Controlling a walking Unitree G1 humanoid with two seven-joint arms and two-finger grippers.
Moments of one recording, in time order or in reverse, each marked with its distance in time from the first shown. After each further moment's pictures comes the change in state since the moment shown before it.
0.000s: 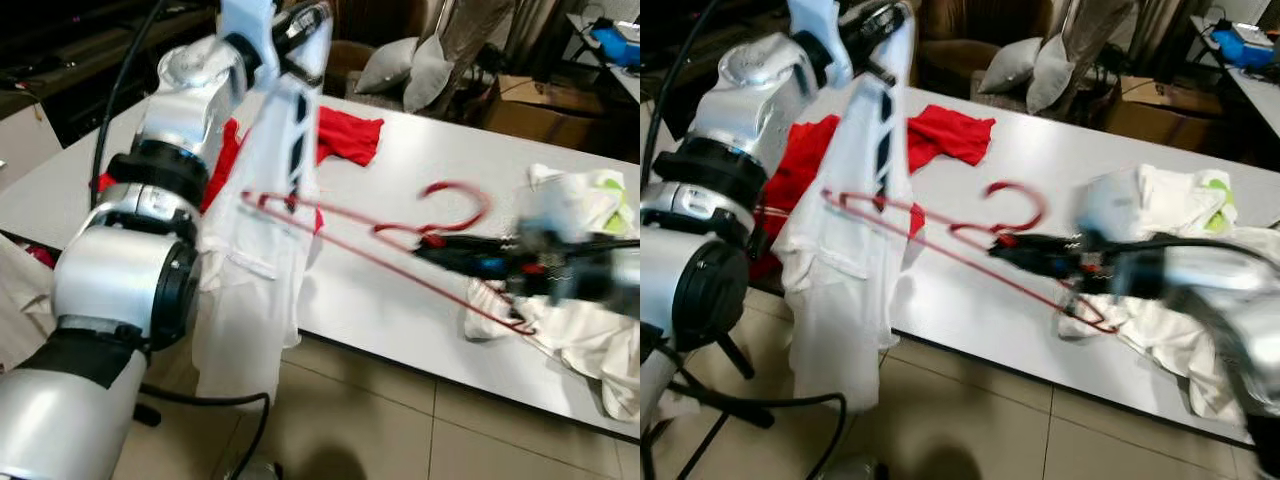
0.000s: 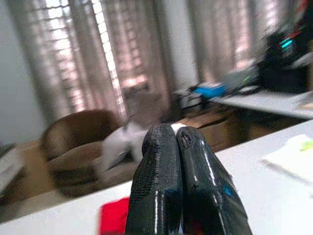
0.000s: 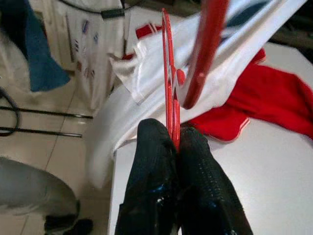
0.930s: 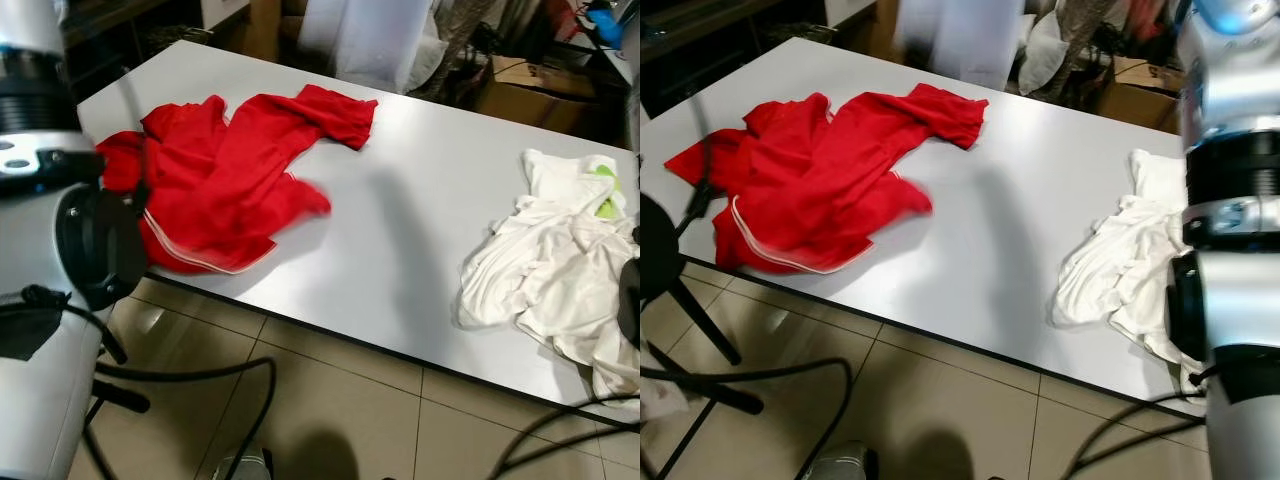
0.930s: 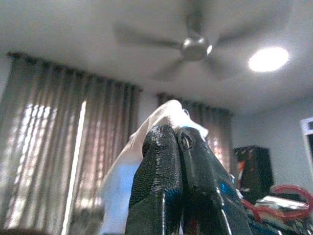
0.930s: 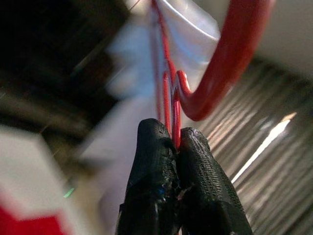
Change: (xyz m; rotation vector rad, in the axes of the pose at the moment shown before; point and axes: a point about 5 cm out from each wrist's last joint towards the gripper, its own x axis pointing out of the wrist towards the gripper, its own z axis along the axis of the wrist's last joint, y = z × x) left arm -0.070 0.052 0.134 -0.179 -0.531 -0.010; right arm 0.003 -0.152 0.135 -0.487 -0.324 -0.843
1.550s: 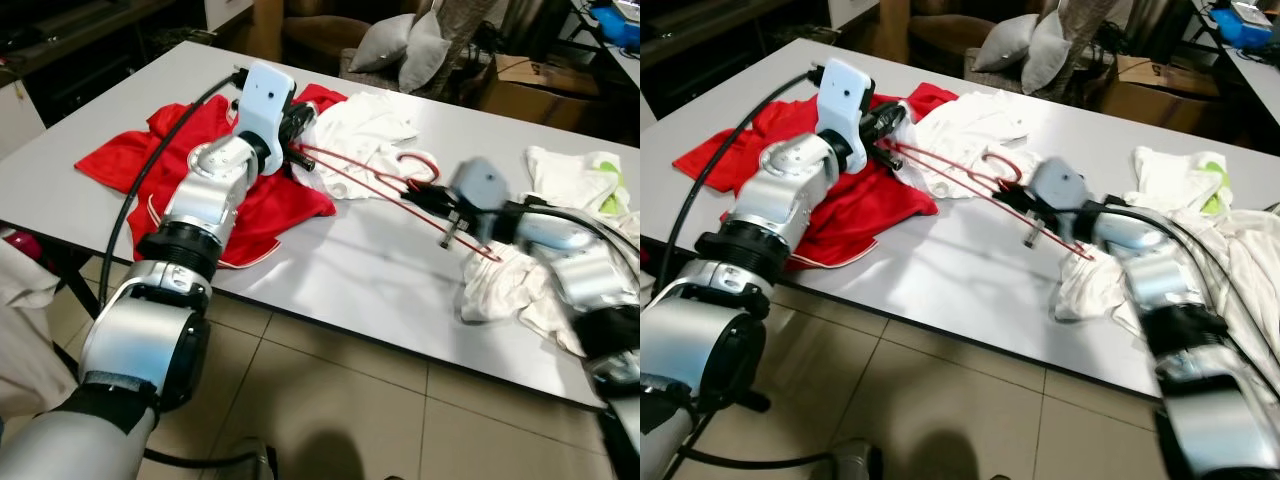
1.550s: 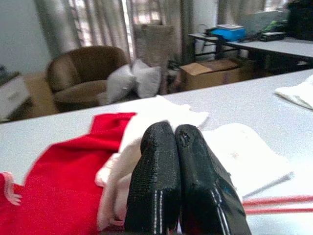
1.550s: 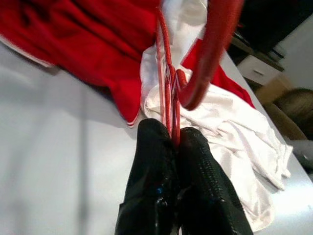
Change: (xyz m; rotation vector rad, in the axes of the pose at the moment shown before) left arm -0.083 -0.031 -0.230 0.219 0.749 0.215; right arm -0.111 0.115 -0.116 0.178 0.308 0.619
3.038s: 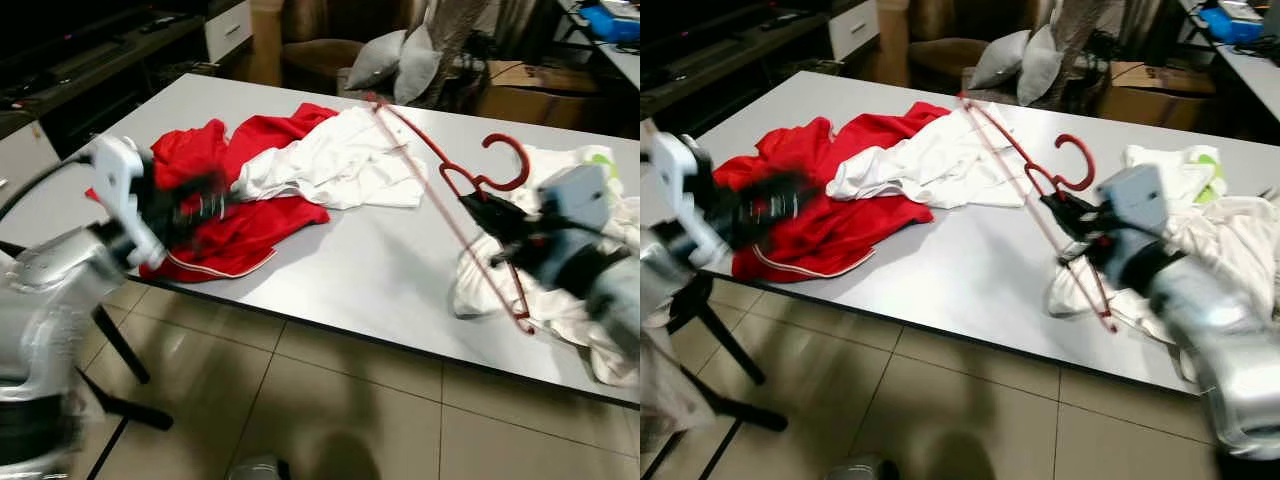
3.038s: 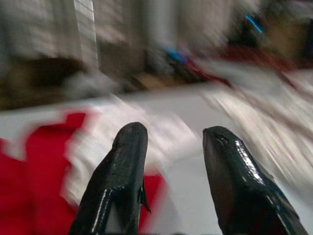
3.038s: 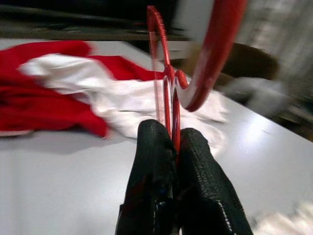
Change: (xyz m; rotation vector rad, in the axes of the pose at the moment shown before) left arm -0.157 0.019 -0.015 -0.254 -0.082 -0.113; right arm -0.060 0.052 0.039 0.382 0.066 -0.484
